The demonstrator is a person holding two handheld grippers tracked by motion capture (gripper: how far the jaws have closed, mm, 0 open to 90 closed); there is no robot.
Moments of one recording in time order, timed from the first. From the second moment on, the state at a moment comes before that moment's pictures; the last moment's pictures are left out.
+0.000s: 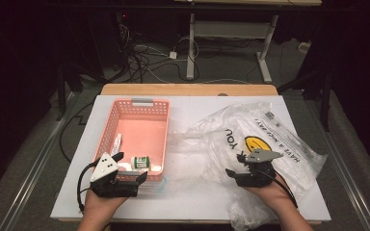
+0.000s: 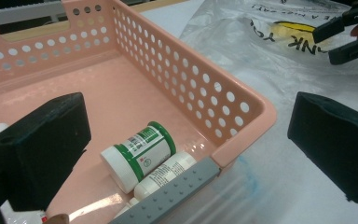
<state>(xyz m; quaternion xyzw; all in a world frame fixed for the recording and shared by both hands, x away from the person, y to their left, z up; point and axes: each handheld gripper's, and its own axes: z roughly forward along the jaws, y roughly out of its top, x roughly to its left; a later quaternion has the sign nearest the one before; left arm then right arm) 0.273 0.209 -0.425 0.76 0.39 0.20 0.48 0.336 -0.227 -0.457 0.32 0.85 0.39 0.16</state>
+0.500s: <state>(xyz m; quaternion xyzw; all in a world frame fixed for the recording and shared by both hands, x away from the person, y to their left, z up) 0.274 0.207 -0.426 0.76 0.39 0.20 0.48 0.342 -0.186 -0.475 0.29 0.88 0.34 0.15</state>
